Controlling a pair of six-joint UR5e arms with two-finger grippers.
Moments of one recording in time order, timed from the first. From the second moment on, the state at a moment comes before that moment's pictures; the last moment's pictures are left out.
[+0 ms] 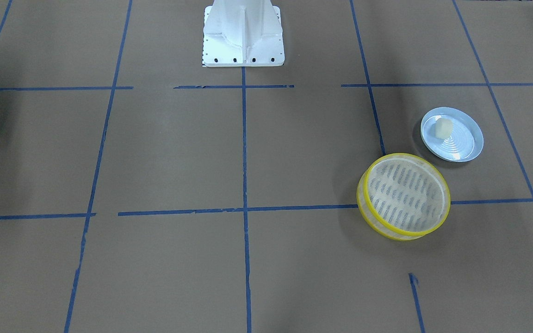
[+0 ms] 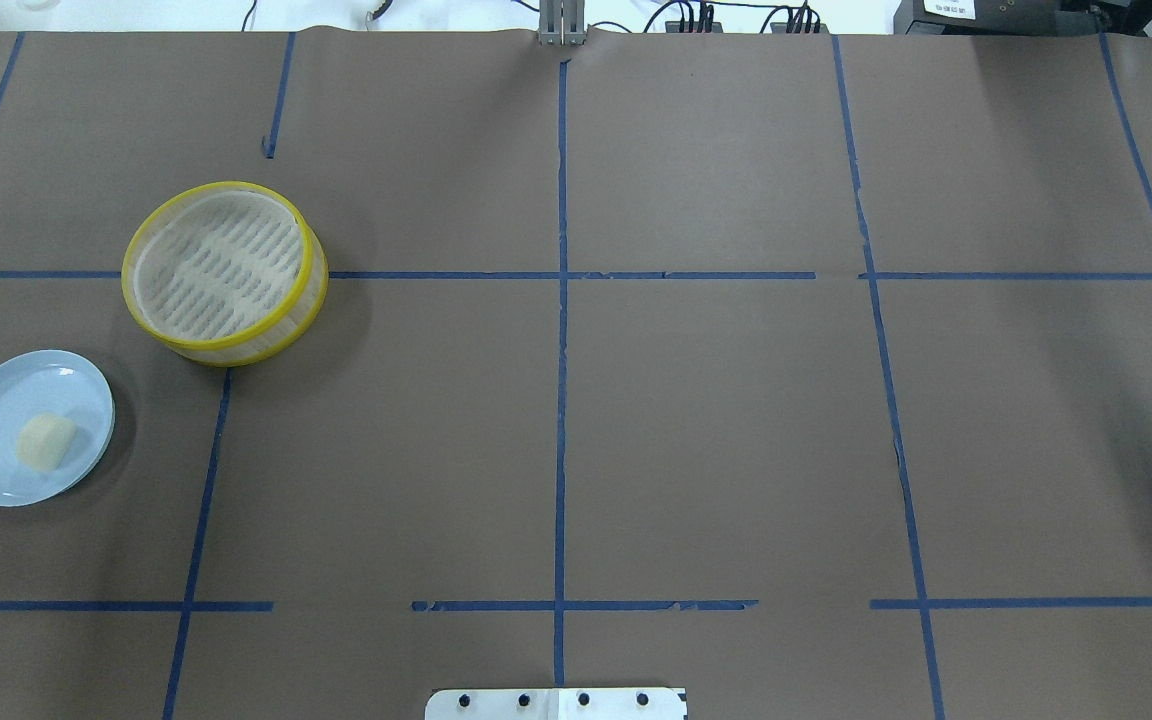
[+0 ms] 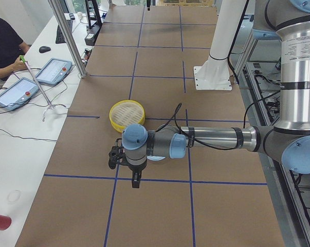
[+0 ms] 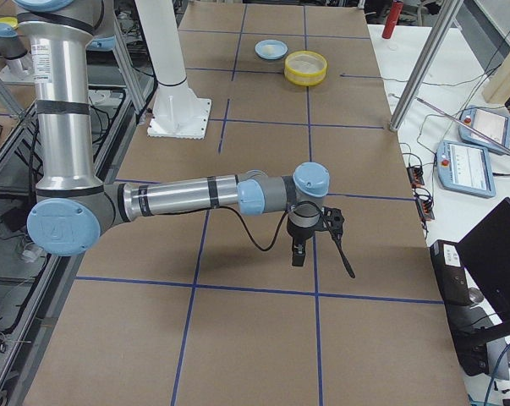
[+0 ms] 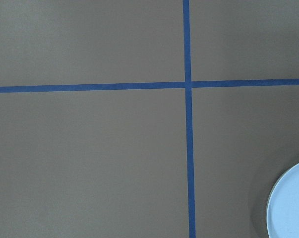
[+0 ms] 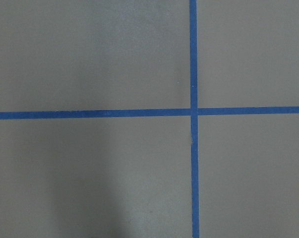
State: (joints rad) left arm -1.58 -1.48 -1.67 -1.63 -2.35 0.00; right arm 1.40 -1.55 1.70 -1.57 2.26 0.25
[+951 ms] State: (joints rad) left arm -1.56 -1.51 -1.77 -1.63 -2.33 -0.02; right arm 1.40 -1.55 1.70 -1.57 2.26 0.25
